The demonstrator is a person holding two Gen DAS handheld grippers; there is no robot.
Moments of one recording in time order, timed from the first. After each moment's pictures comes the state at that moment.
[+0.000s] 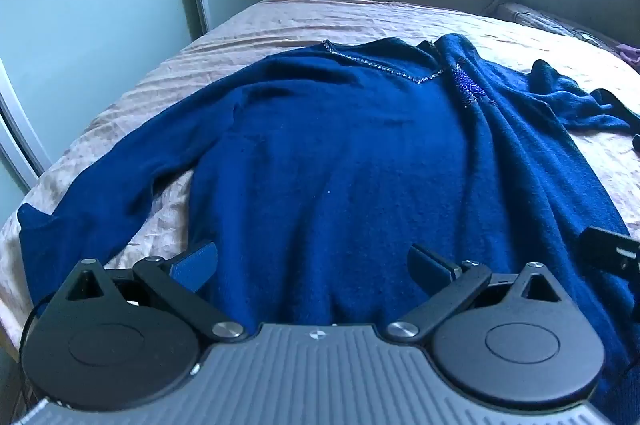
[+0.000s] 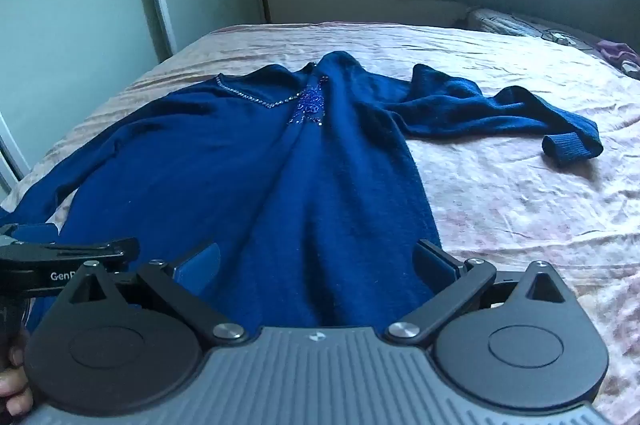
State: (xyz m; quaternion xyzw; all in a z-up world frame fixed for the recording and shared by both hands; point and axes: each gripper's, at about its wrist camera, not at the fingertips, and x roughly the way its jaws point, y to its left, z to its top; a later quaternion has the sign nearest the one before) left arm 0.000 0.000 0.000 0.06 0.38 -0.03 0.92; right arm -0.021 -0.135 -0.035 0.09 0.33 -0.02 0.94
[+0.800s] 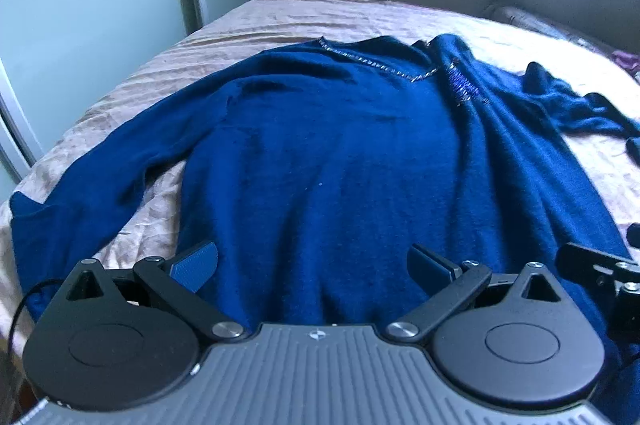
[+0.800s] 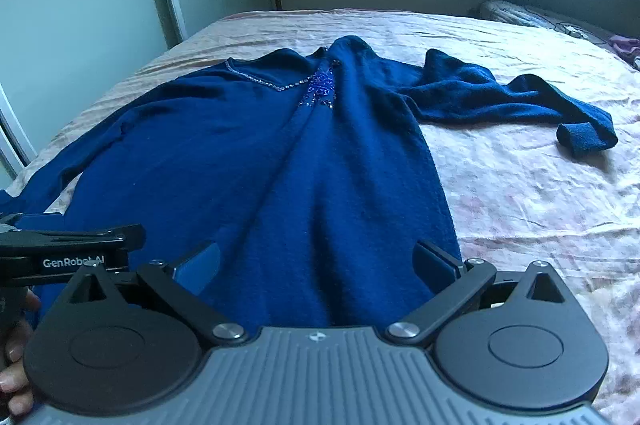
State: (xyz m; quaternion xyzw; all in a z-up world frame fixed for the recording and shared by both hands) left arm -0.004 -0.002 -0.002 0.06 0.38 -0.03 0.92; right arm -0.018 -0.129 -0.043 0.09 0.35 0.00 0.93
